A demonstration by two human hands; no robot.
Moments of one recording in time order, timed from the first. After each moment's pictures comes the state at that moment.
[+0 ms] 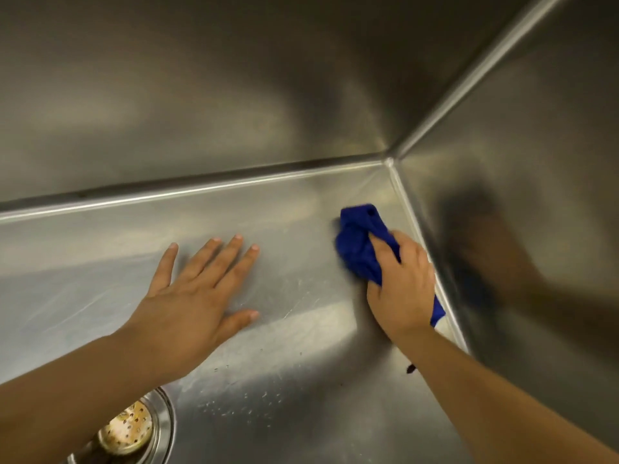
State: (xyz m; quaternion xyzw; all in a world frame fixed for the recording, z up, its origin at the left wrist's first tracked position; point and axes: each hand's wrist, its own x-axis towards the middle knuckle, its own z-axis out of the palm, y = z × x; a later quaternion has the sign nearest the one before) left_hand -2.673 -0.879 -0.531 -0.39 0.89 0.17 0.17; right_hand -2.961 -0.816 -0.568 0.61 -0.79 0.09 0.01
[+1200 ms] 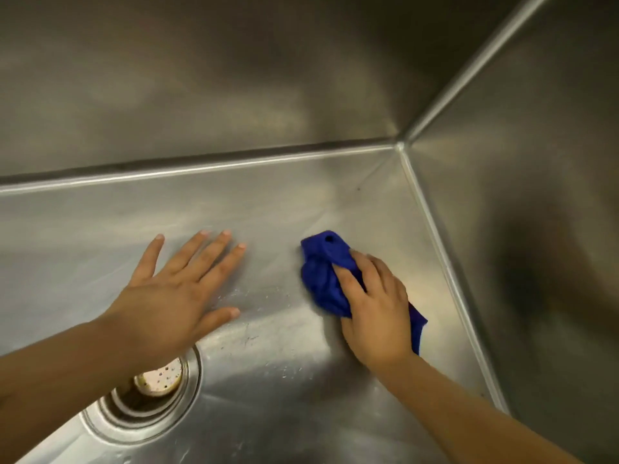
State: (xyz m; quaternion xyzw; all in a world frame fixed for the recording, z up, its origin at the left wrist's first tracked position) left_hand -2.630 -0.853 -0.515 -0.39 0.89 0.15 0.19; right_hand -2.898 -0.760 -0.563 0.69 -0.72 0.09 -0.03
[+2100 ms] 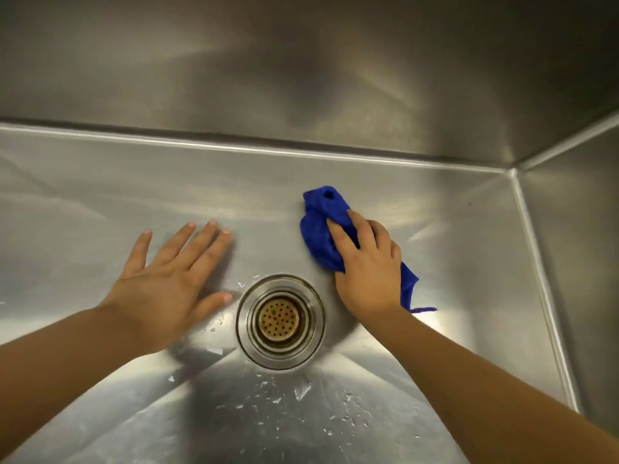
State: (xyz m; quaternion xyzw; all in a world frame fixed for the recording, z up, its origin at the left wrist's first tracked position) left_hand -2.470 -0.802 -0.513 -0.56 0.79 0.20 0.13; right_hand -2.743 -0.821 -0.551 0.74 -0.67 0.01 -0.09
